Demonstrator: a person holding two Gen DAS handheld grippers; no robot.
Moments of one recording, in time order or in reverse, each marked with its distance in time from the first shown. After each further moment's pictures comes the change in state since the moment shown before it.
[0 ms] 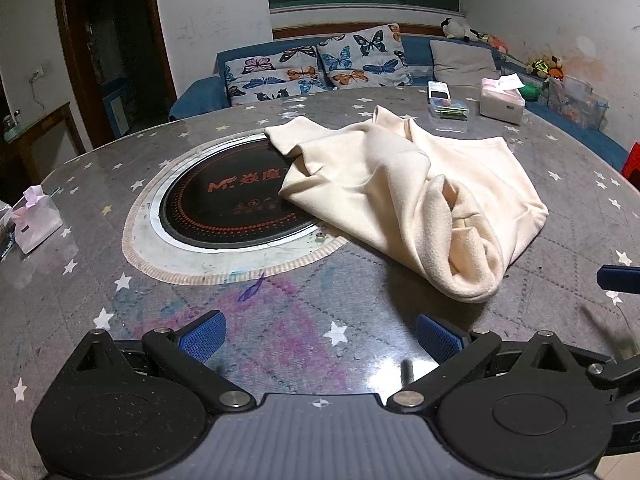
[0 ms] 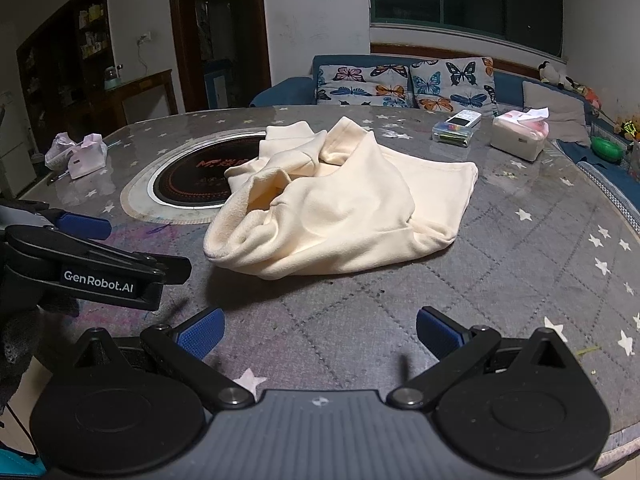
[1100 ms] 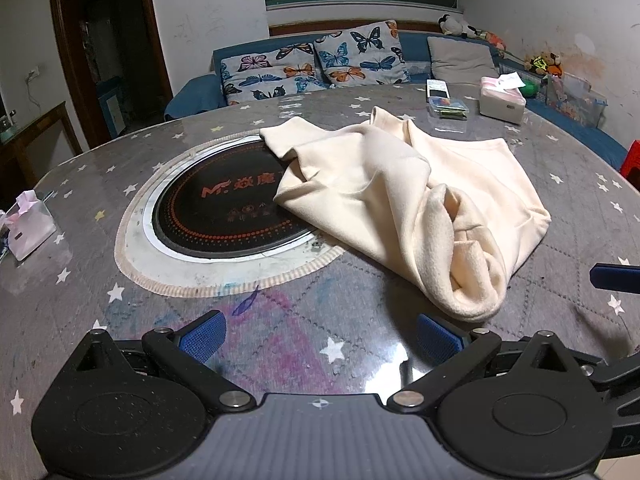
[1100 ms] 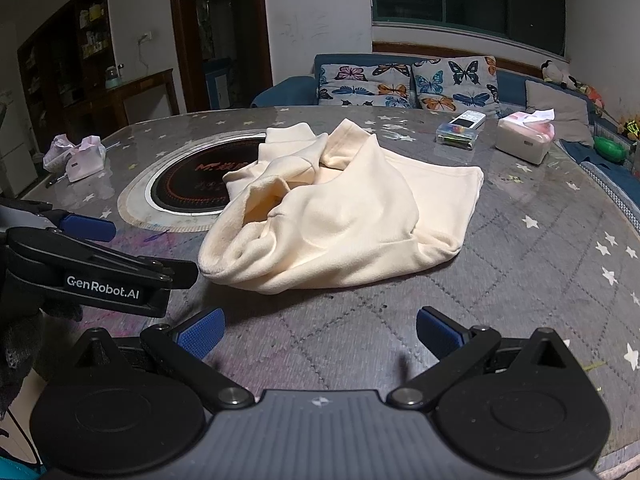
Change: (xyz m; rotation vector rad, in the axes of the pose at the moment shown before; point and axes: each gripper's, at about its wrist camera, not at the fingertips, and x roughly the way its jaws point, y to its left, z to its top) left arm 0.009 -0.001 0.012 0.007 0.011 -0.007; right arm 0.011 -0.002 0.010 0.001 0.006 0.006
